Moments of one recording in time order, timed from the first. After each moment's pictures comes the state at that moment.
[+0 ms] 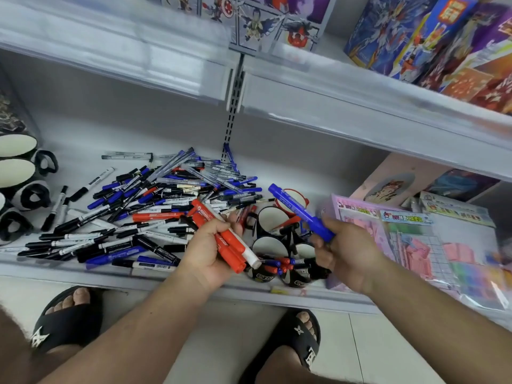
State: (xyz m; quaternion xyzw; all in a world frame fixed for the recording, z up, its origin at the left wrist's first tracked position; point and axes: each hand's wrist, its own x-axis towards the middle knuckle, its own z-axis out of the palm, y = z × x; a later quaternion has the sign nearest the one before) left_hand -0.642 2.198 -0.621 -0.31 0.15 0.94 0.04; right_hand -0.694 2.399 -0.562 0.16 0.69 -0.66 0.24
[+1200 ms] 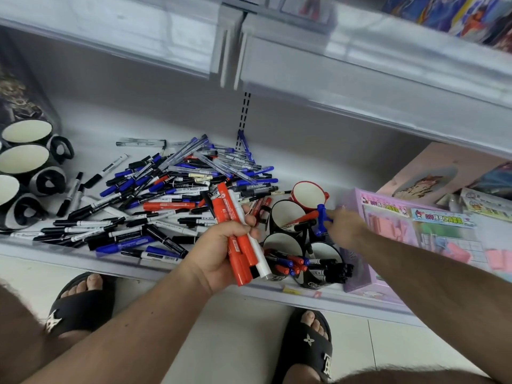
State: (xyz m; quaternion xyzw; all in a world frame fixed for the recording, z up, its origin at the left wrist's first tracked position) left_hand -0.651 2.195 -0.649 -0.15 0.23 0.96 0.10; right_hand -0.814 2.425 -0.663 -0.10 0.98 0.00 0.19
